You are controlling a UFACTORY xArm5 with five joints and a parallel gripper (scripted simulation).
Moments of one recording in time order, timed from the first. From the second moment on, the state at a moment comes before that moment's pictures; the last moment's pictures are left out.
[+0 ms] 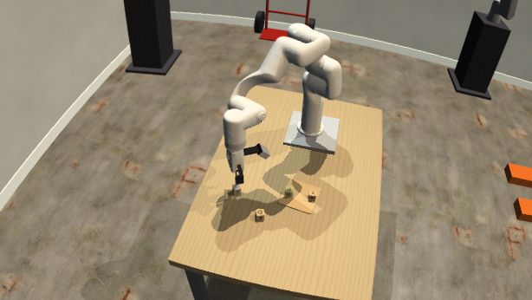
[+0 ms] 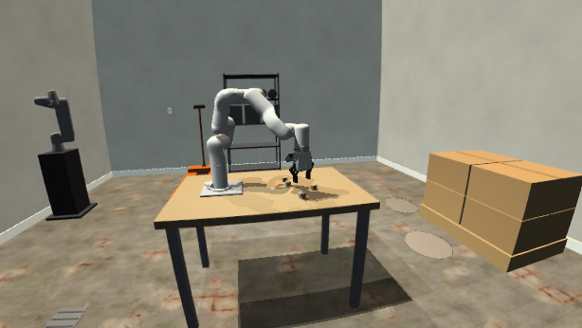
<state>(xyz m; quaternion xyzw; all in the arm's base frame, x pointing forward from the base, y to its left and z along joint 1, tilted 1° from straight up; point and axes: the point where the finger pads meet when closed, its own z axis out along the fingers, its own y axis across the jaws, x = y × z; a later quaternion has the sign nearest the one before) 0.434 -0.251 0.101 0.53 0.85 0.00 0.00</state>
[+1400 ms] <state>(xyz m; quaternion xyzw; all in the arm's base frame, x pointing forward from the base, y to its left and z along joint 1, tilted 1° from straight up) 0.434 -0.251 0.100 0.51 0.86 0.00 0.00</state>
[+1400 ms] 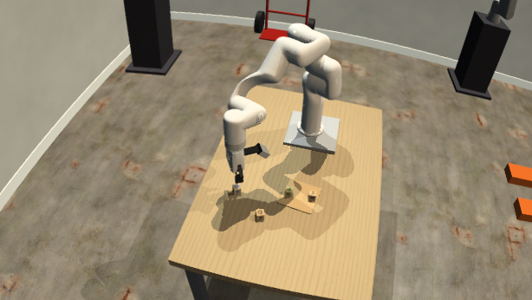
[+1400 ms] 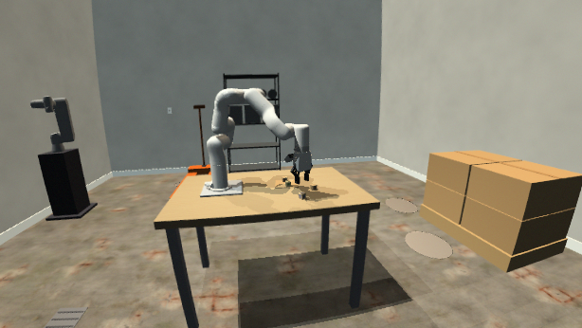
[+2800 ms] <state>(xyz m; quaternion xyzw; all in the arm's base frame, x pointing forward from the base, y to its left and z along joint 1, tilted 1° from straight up) 0.434 -0.253 0.060 0.51 0.86 0.00 0.00</state>
